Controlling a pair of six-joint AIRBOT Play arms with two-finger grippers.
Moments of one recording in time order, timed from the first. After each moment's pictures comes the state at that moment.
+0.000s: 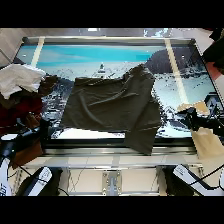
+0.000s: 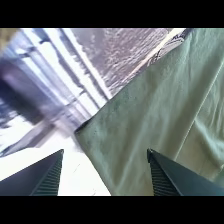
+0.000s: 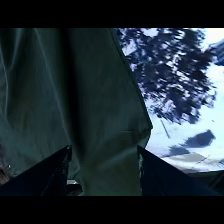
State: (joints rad) left arm 0.56 -0.94 0.28 0.55 -0.80 -1.32; right arm -0.77 -1.09 0.68 -0.71 1.29 1.15
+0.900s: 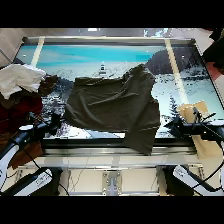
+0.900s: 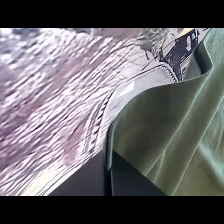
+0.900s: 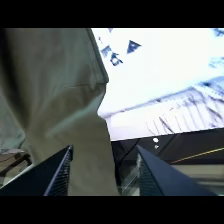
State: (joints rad) left arm 0.29 -1.14 0.33 0.36 -0.52 -1.29; right arm -0.62 -1.10 0.52 -0.87 1.19 1.18
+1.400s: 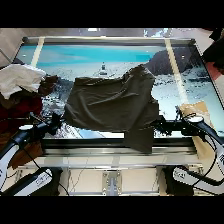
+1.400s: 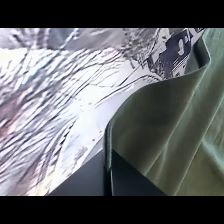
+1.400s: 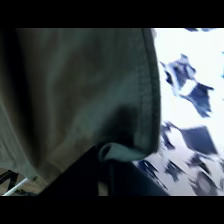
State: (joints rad) left arm 0.29 -1.13 0.34 0.35 -0.53 -1.26; right arm -0.31 -1.27 0.48 -0.64 0.92 1.17
